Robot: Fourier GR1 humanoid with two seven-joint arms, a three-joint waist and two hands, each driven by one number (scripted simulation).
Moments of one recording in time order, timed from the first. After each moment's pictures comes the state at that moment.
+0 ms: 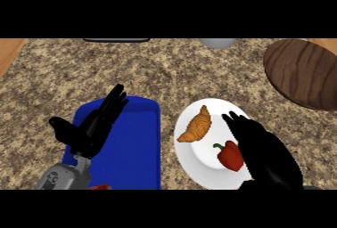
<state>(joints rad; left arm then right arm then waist) -0.16 0.24 -0.30 -1.52 0.37 0.09 0.08 -0.28 -0.51 0.62 -2.03 0.48 0.34 1.06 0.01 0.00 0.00</state>
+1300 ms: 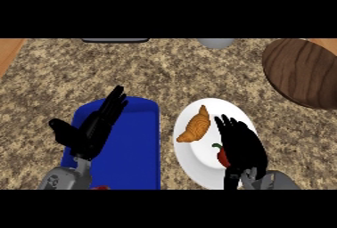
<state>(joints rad) -0.14 0.19 -0.25 -1.54 0.31 0.05 0.11 -0.26 -0.33 0.61 -1.76 0.67 0.45 0.99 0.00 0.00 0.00</state>
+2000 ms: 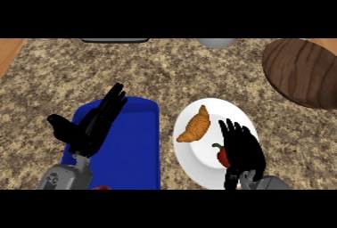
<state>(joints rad) -0.15 0.15 -0.19 -1.55 0.27 0.00 0.15 -0.16 -0.25 0.55 -1.68 0.86 0.44 0.89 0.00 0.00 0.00</state>
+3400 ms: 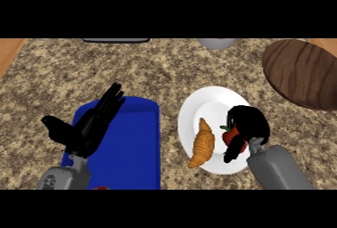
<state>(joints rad) -0.13 0.10 -0.12 -1.56 0.23 -0.08 0.17 -0.31 -0.21 0.30 -1.34 0.98 0.31 0.54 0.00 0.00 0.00</state>
